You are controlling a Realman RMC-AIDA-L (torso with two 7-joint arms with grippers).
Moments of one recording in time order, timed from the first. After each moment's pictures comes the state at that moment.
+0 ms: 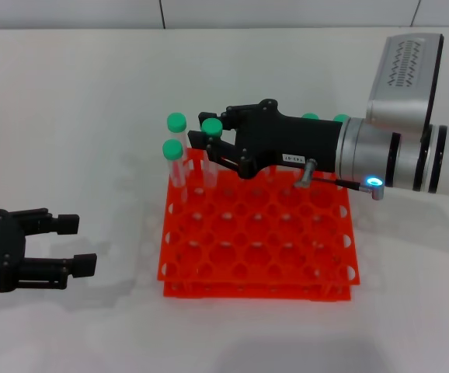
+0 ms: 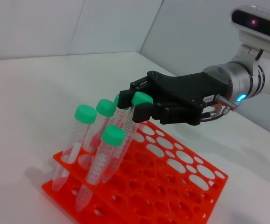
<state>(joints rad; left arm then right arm) -0.25 -2.03 0.71 1.10 2.03 1.93 -1.75 0.61 2.03 -1.88 -0.68 -0.84 -0.92 1.15</state>
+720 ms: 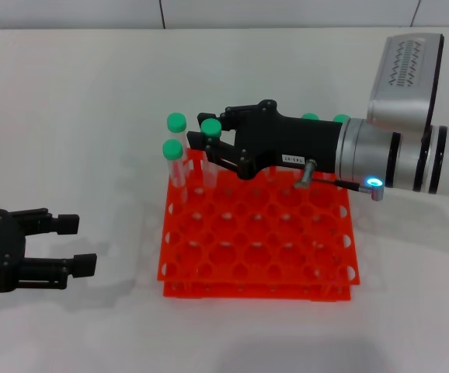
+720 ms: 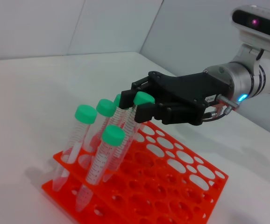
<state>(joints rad) -0.25 -2.03 0.71 1.10 2.03 1.93 -1.75 0.61 2.03 -1.88 -0.68 -0.84 -0.93 1.15</state>
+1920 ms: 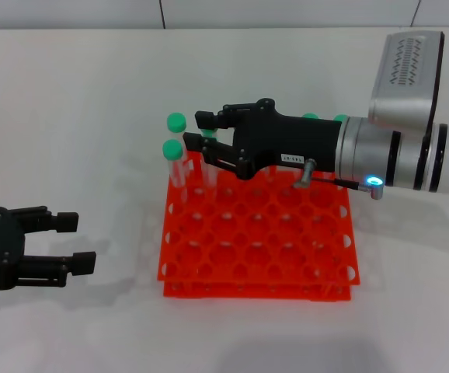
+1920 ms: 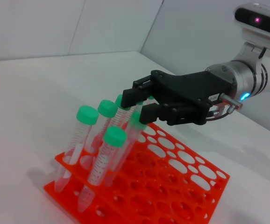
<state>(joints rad) -0.25 -2.03 0.71 1.10 2.03 1.93 -1.75 0.61 2.03 -1.88 -0.69 -0.84 -0.94 1.15</state>
